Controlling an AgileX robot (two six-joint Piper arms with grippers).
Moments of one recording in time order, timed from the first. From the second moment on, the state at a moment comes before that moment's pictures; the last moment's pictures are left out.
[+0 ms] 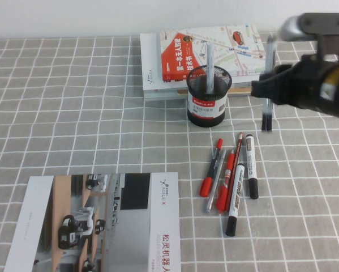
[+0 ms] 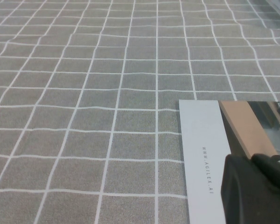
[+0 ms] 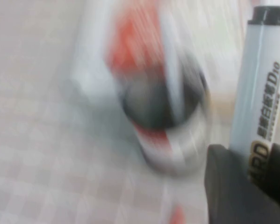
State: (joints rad) right arm 0.45 1.46 -1.03 -0.18 0.17 0.45; left arm 0.00 -0.01 0.03 -0.04 0.39 0.07
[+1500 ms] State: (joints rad) right arm 0.43 1.54 -1.08 -0.44 -0.65 0.44; left arm 0.00 -0.01 0.03 -0.04 0.39 0.07
